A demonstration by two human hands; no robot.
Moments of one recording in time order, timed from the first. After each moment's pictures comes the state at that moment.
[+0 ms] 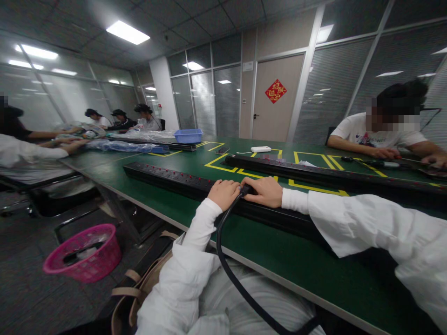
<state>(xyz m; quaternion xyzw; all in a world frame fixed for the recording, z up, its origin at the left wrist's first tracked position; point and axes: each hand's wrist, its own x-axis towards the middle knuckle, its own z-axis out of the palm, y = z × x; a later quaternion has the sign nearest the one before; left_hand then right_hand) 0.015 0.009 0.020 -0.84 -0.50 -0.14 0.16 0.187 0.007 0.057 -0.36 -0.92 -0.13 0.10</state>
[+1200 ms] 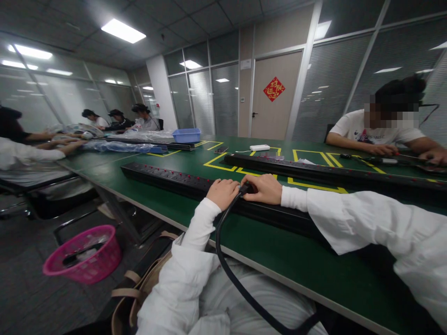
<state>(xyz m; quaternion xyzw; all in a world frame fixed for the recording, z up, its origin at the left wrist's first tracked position) 0.013 0.011 0.016 -0.84 -0.49 -0.15 0.17 0.188 0.013 0.051 -0.36 -0.91 -0.08 0.18</state>
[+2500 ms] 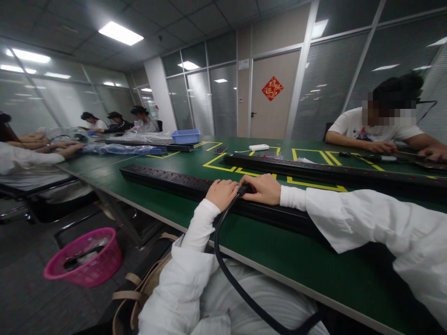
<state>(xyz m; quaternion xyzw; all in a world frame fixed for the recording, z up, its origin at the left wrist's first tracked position) 0.014 0.008 0.021 -0.84 -0.50 -0.14 0.16 0.187 0.004 0.060 -0.35 -0.92 -0.08 0.14</state>
